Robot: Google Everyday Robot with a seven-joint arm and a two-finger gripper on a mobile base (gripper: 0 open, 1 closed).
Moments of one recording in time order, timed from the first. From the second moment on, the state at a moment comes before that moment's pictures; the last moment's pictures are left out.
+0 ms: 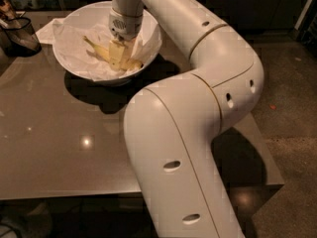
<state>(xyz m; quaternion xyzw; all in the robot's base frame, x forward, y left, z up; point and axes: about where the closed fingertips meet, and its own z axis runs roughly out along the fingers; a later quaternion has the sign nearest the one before) 0.699 0.098 0.860 -0.57 0.81 0.11 0.07</state>
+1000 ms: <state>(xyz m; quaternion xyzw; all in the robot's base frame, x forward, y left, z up) 0.703 0.099 0.856 -0.57 0.81 0.11 0.07</state>
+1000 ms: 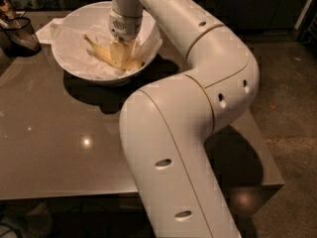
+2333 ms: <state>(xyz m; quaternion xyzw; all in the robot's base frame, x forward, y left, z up) 0.707 0.102 0.865 -0.58 0.80 0.11 0.09</state>
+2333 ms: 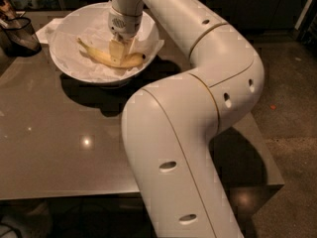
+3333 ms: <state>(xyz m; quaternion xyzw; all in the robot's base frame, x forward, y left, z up) 0.686 0.087 0.909 -0.59 0.79 0.12 0.14</state>
